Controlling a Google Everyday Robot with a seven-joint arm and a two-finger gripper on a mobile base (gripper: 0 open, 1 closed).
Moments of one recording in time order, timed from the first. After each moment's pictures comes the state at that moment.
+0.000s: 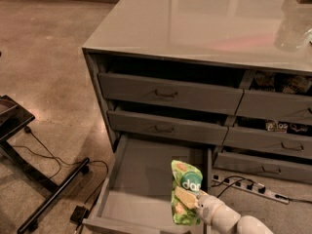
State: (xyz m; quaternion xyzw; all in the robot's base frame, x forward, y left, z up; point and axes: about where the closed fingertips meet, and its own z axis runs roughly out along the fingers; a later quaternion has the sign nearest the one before) arm 0.455 -0.108 0.449 0.01 0.82 0.39 0.42
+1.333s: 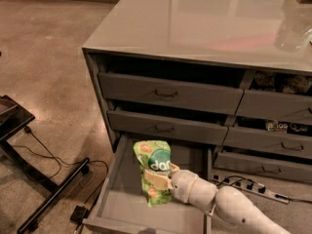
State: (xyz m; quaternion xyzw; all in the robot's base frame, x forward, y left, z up) arm 0.479 0.002 0.566 -0.17 0.74 0.45 0.47
